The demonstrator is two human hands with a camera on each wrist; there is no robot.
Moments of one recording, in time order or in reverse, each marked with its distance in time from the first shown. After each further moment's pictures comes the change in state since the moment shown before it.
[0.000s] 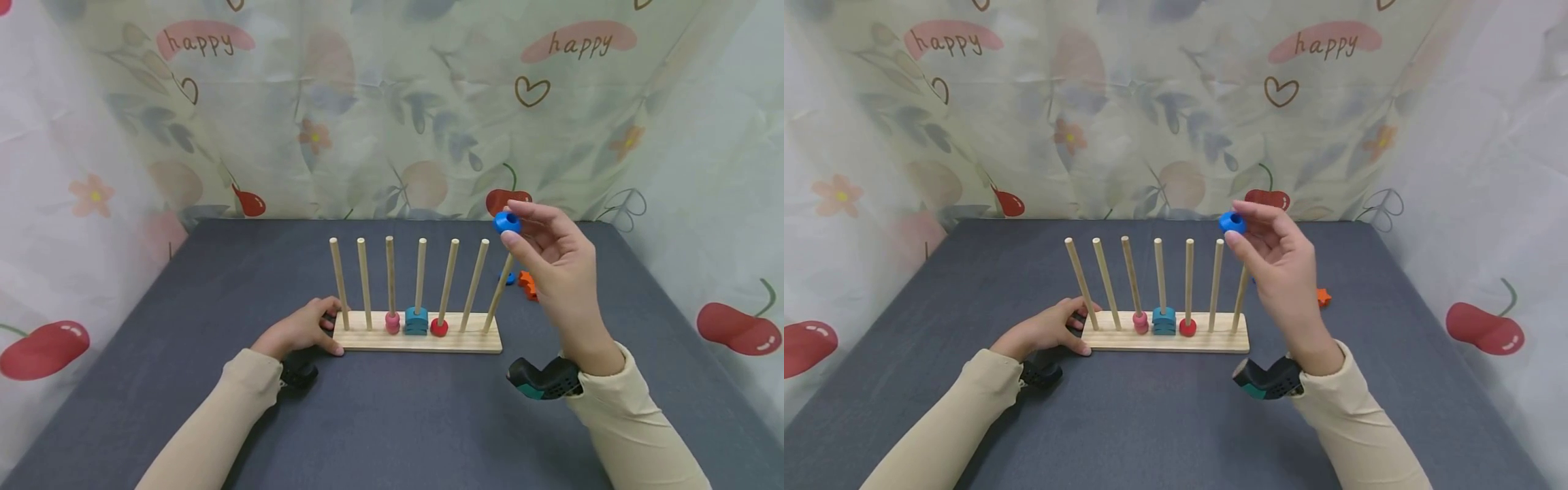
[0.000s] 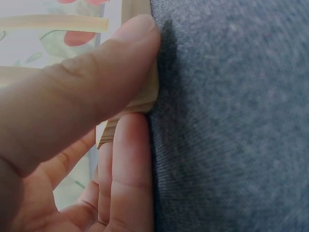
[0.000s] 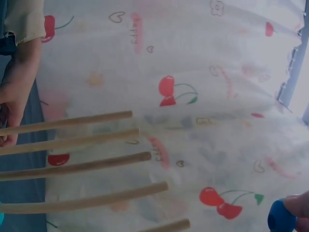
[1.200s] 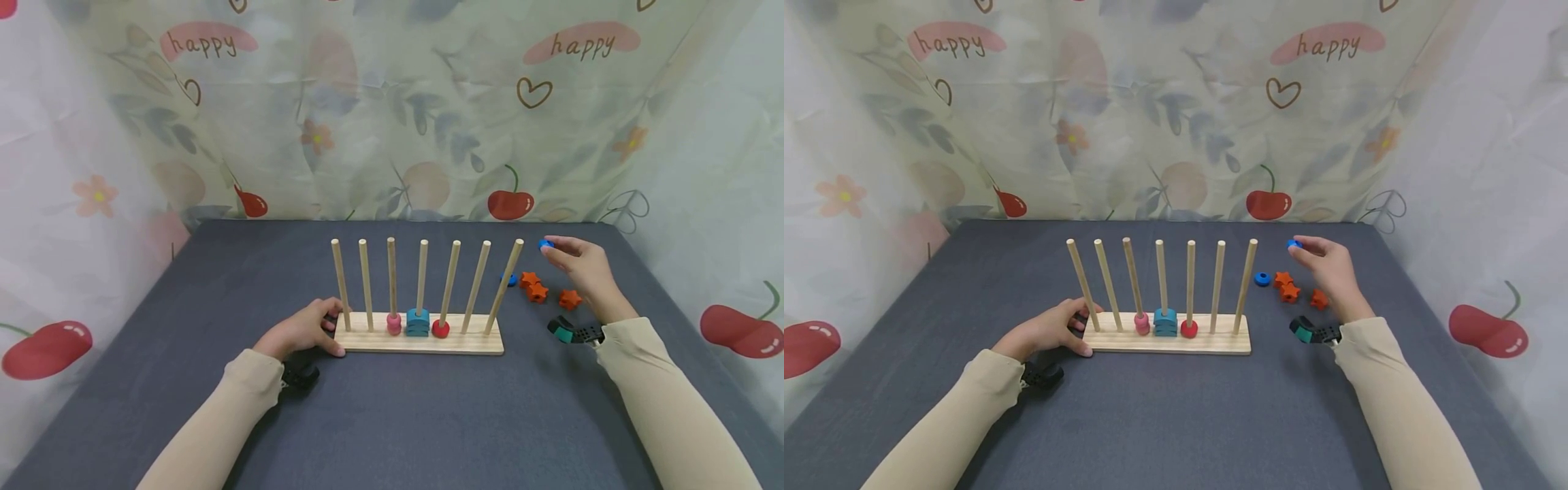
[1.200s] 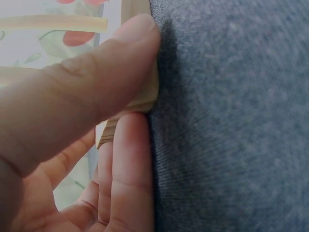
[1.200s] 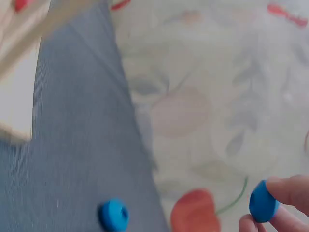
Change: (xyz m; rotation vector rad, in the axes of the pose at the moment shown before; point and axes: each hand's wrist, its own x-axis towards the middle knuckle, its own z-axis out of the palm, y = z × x) left_hand -0.001 0.002 0.000 0.008 0.010 -0.008; right_hand 0.039 0.132 -0.112 -0.497 -0.088 0.666
